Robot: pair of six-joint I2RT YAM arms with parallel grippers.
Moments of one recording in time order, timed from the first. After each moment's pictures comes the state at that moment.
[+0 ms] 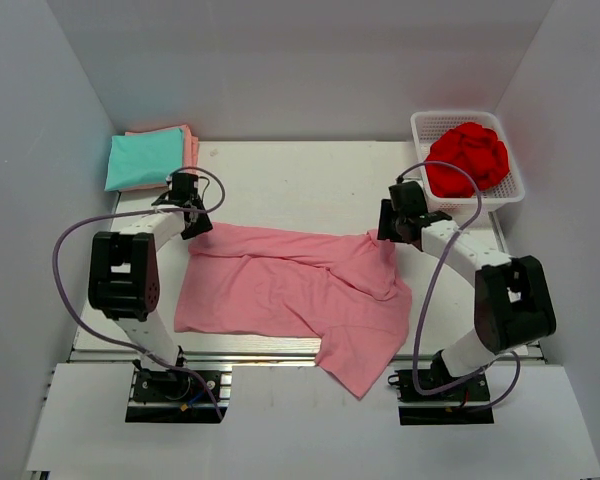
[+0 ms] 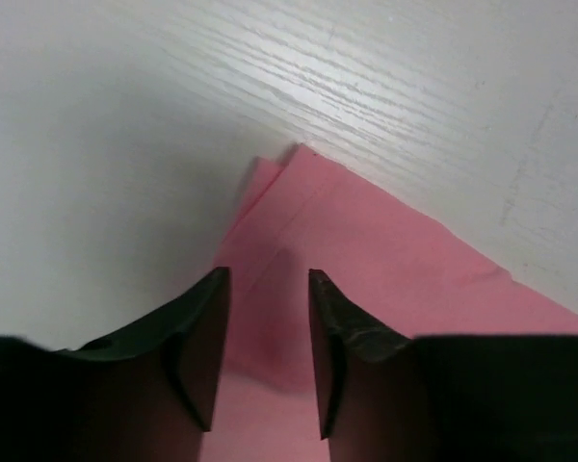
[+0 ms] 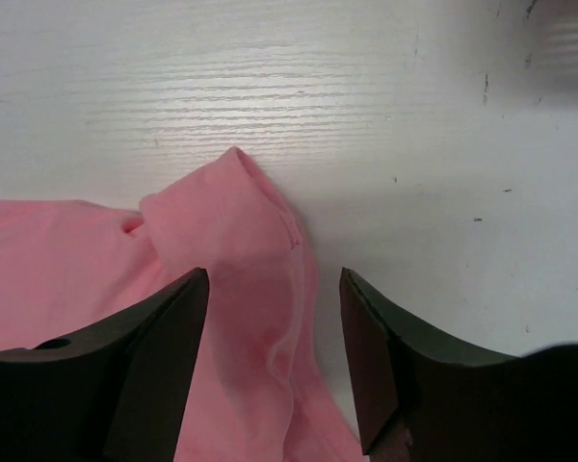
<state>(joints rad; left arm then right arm) -0.07 1.73 1.11 -0.34 -0.21 -0.41 0.34 1.51 0.96 -0.32 0.23 0.30</state>
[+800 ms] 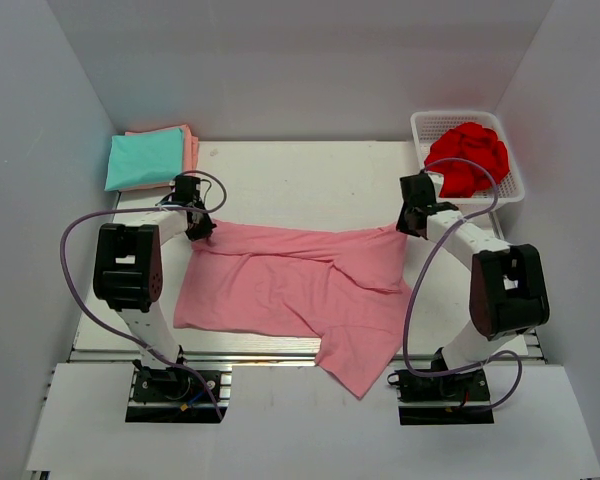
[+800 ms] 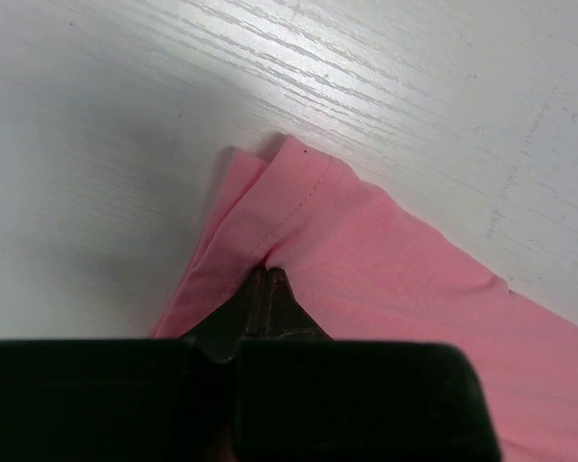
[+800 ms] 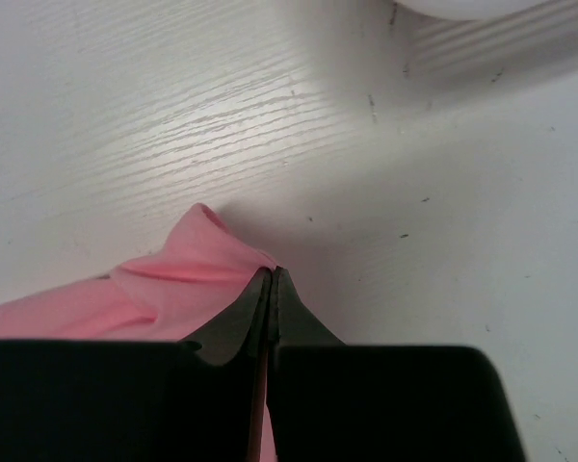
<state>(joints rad) -0.06 1.85 1.11 -0.27 -0.10 -0.46 0.25 1.63 1.05 -0.34 0.34 0.42</state>
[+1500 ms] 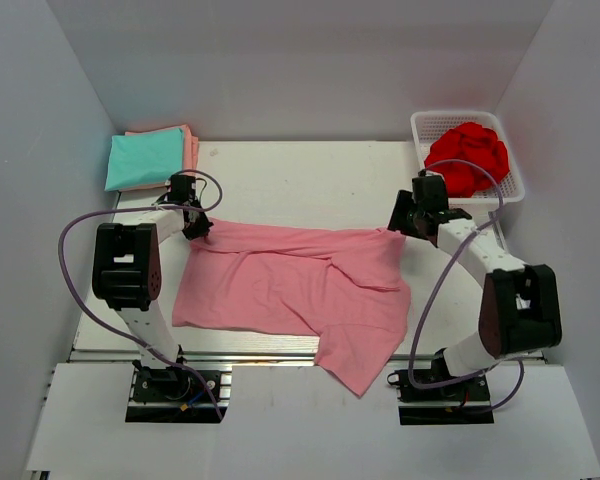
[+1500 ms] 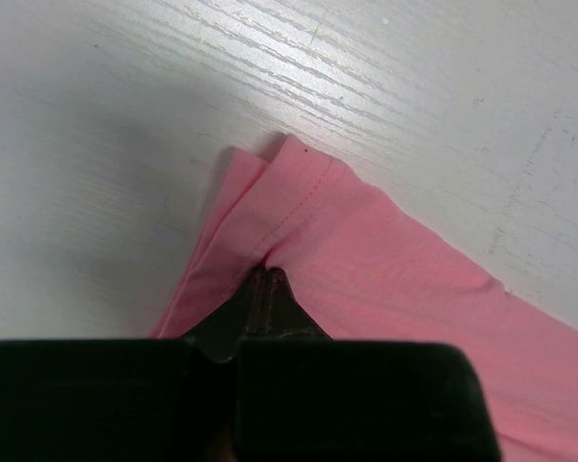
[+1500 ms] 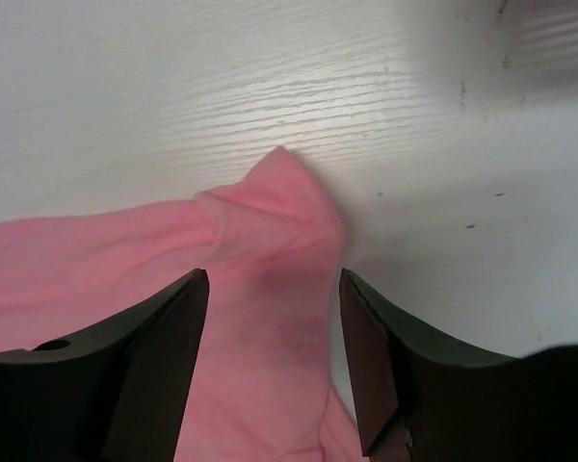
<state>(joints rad) -0.03 1.85 1.12 -0.26 -0.08 -0.47 0.21 1.54 1.00 -0.32 0.12 0.38</state>
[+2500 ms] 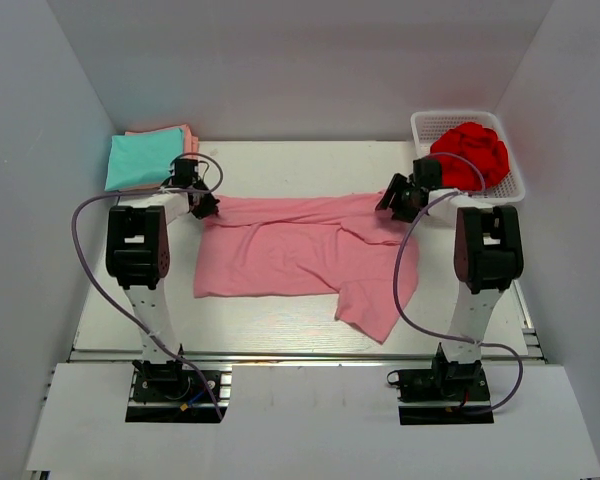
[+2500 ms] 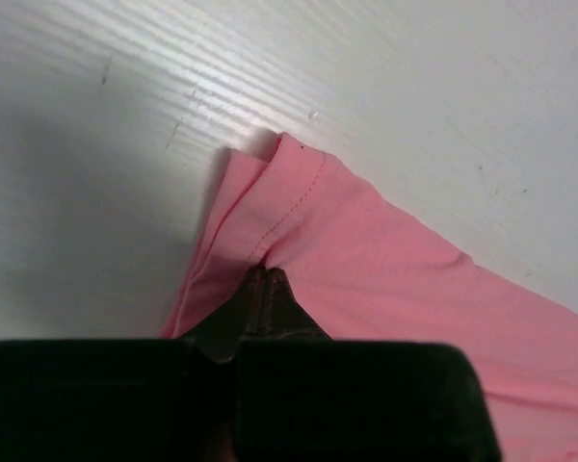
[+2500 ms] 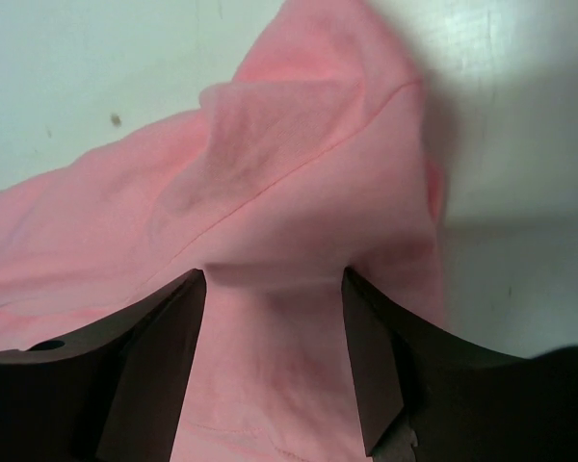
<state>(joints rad) -0.02 2.05 1.35 -0.20 0.02 -0.60 0.10 1.97 1.26 -0.19 -0.22 0.51</state>
